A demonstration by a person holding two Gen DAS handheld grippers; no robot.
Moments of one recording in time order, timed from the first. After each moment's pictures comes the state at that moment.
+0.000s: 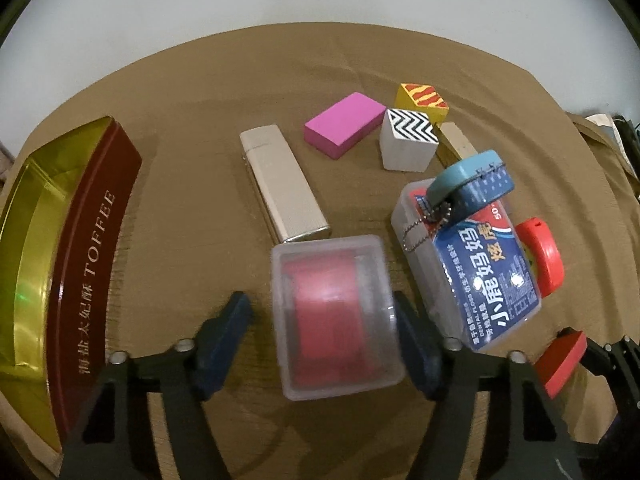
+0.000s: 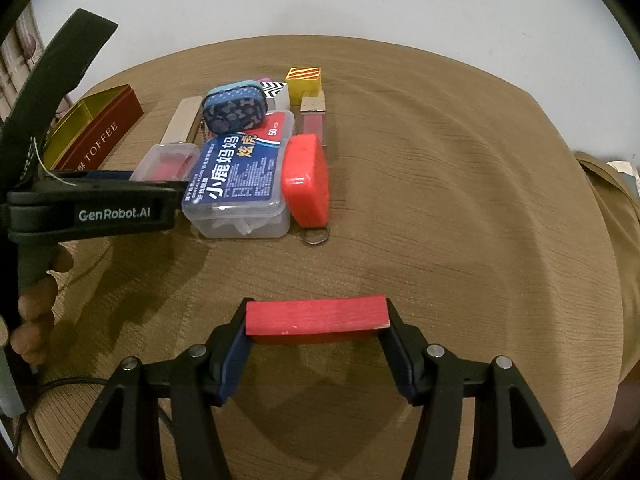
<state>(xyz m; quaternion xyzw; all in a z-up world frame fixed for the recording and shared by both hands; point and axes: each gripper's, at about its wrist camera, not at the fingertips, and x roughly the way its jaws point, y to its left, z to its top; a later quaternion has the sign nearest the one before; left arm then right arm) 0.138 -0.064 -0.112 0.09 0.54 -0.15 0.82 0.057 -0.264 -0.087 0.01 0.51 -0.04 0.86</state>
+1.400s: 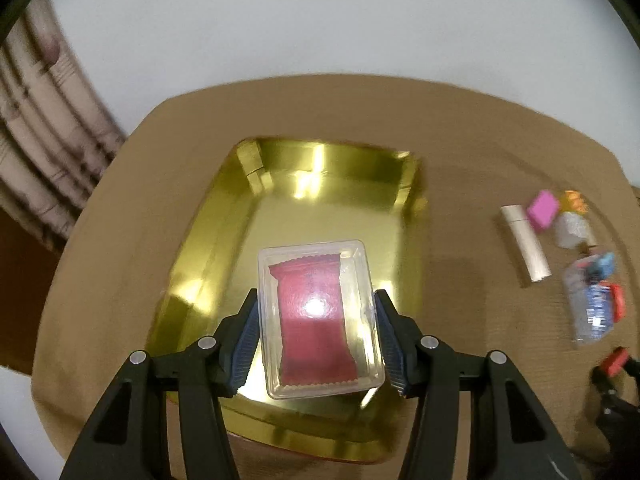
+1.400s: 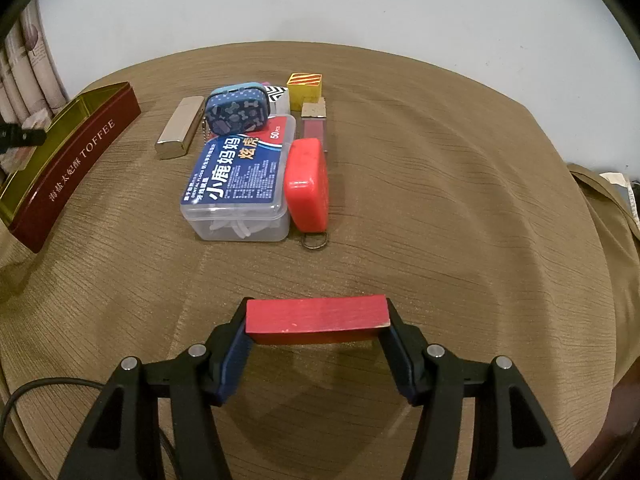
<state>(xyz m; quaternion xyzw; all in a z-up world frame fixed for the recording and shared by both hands) 0.174 0.115 -0.031 0.07 0.51 0.01 0.86 0.057 -0.251 -0.091 -0.01 0.49 -0.05 0.87</state>
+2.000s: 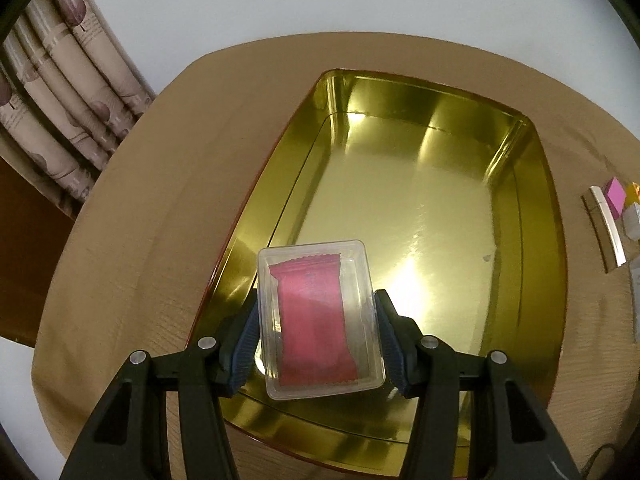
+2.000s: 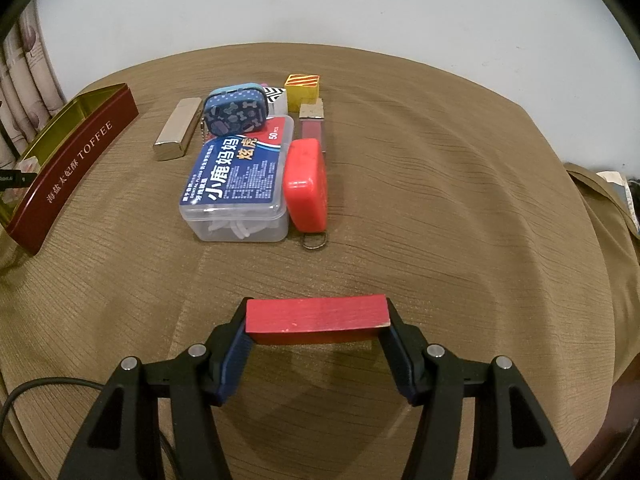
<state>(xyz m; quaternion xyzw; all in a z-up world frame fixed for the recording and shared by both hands) 0.184 0.153 -0.072 0.07 0.54 0.06 0.84 0.056 -0.252 -0.091 -0.01 0.49 -0.05 0.87</state>
